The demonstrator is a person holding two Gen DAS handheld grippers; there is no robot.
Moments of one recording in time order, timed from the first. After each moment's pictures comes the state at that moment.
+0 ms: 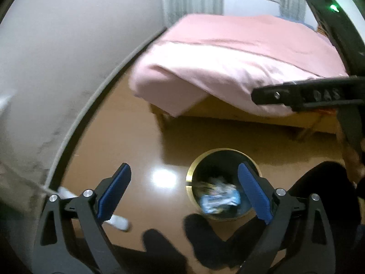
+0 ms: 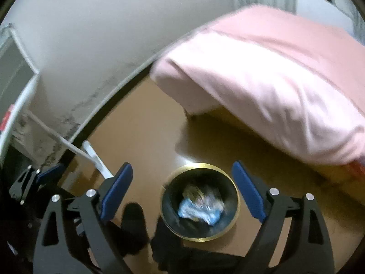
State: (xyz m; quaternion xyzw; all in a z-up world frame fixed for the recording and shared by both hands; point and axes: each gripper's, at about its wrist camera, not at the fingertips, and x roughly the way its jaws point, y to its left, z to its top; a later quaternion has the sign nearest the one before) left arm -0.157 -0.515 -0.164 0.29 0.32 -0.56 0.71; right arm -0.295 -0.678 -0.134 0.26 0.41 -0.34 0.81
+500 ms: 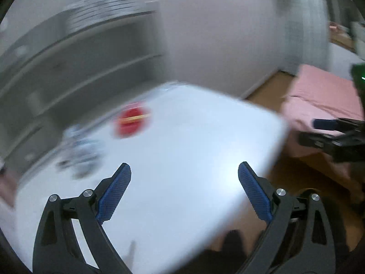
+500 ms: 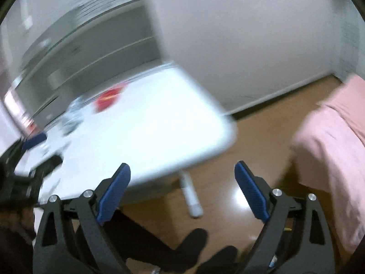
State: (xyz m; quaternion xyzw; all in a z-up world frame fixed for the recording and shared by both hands) left arm 0.039 -0.234 -0.004 0.18 0.29 -0.26 0.90; right arm -0.052 -0.483 -0.023 0.14 0.37 -0.06 0.91
